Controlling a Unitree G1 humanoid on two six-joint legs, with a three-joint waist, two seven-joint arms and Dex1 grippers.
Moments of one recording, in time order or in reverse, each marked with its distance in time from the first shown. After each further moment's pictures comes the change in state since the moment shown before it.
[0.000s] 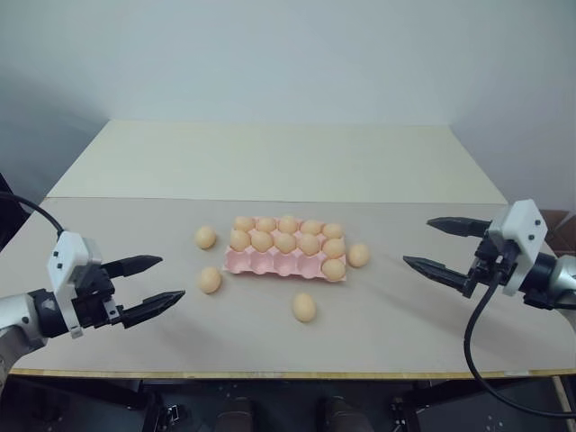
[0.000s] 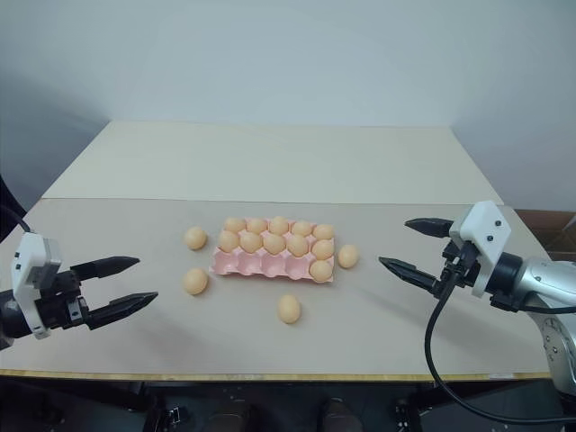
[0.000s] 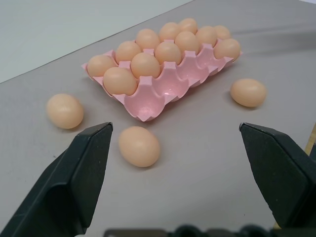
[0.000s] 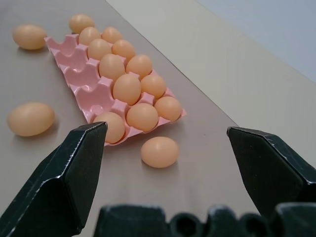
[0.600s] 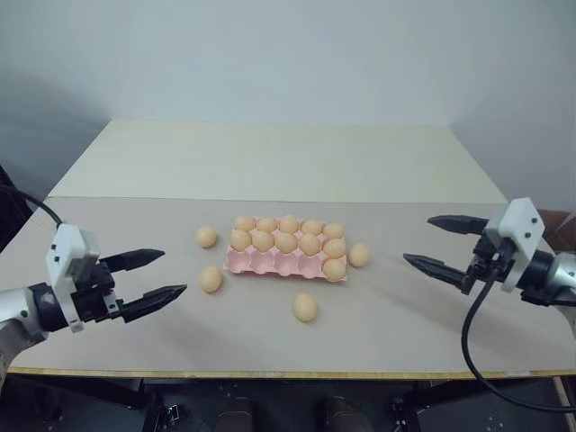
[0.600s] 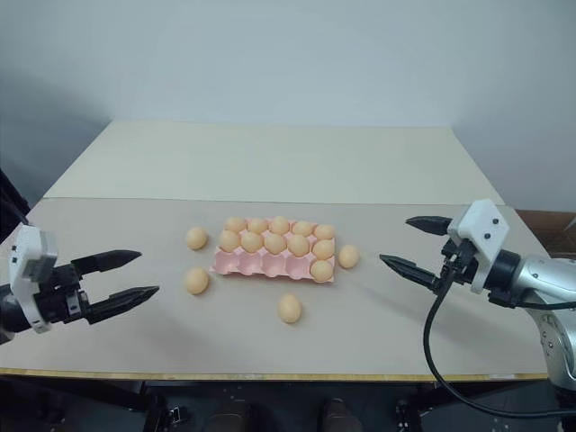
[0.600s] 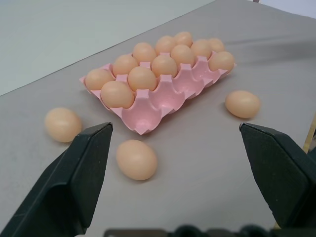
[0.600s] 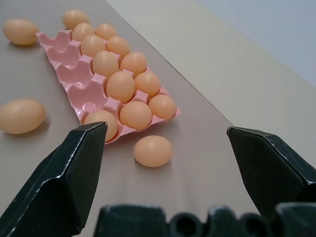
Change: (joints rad) left arm -0.035 0.005 0.001 0.004 -0.039 0.019 -0.002; right arm -0.025 -0.003 0.021 0.032 -0.033 -0.025 0.008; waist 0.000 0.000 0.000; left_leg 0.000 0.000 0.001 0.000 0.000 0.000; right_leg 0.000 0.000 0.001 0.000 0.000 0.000
